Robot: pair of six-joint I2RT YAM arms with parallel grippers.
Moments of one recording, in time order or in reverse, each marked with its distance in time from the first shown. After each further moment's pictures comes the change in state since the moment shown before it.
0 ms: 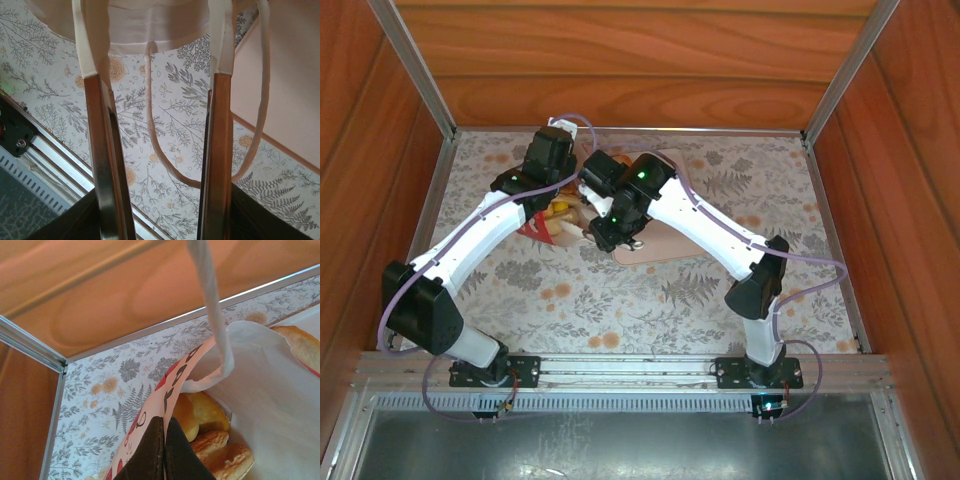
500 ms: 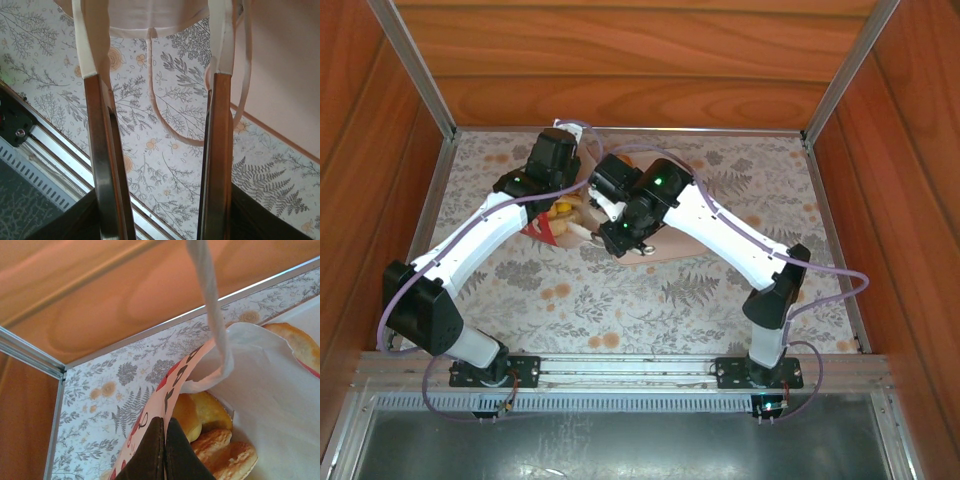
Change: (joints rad) left arm -0.014 0.000 0.000 -0.001 0.000 0.012; right arm 0.026 -0.109 -0.089 0.008 0.031 0.023
